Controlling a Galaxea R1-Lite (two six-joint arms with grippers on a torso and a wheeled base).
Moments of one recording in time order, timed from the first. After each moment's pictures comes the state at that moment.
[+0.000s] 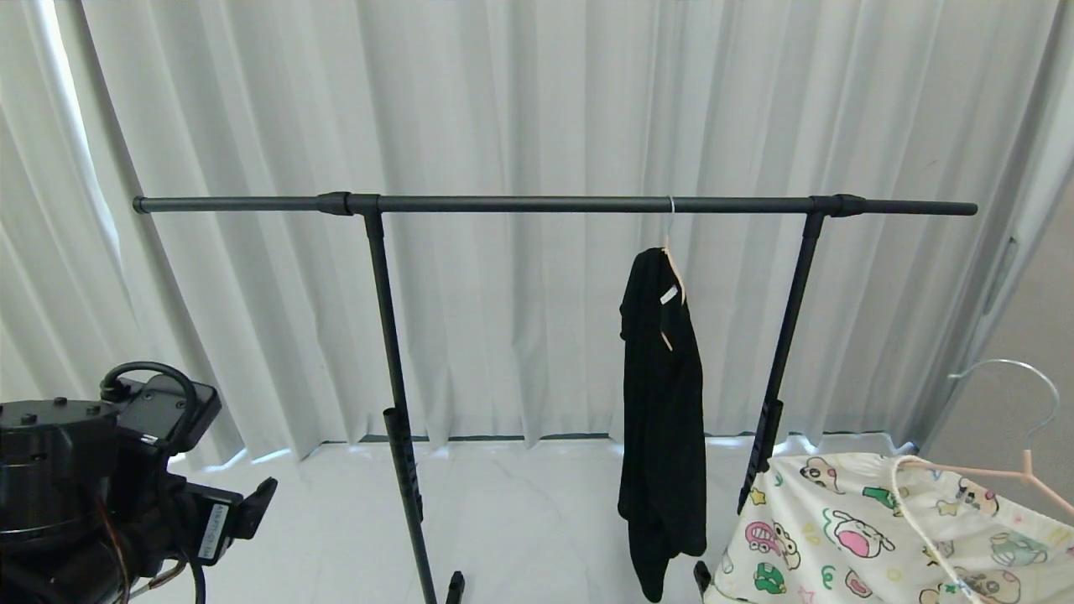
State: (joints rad) left arm -0.16 1.30 -0.33 -0.39 0.39 0.27; right arm 0.09 0.86 -0.48 0.36 -0.22 -0.23
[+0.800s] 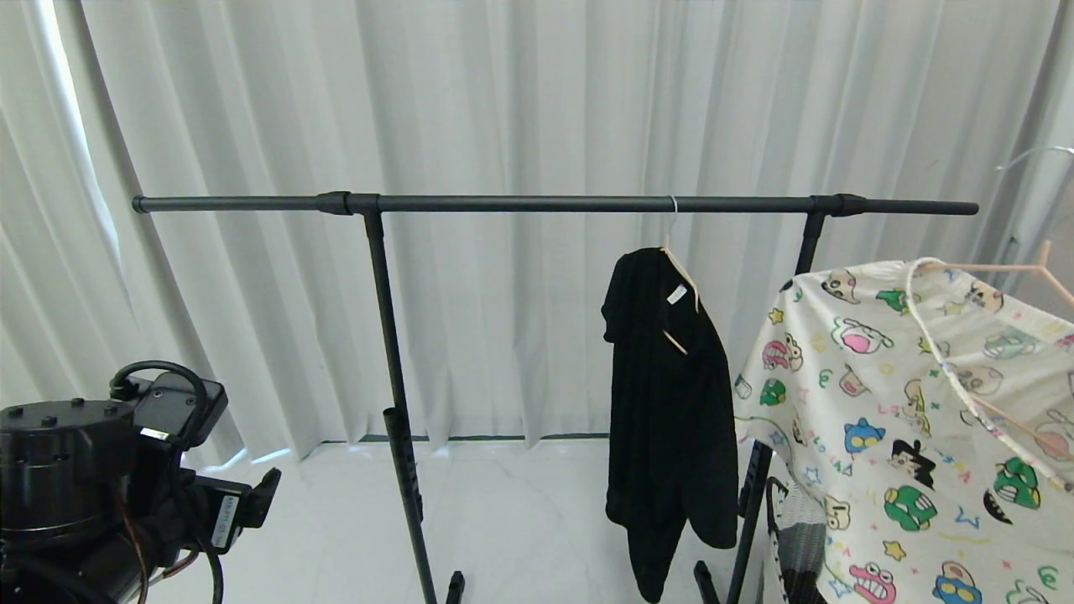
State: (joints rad) left arm -0.17 1.34 -0.30 -0.50 0.42 0.27; right arm 0.05 1.17 -0.89 0.26 -0.22 -0.09
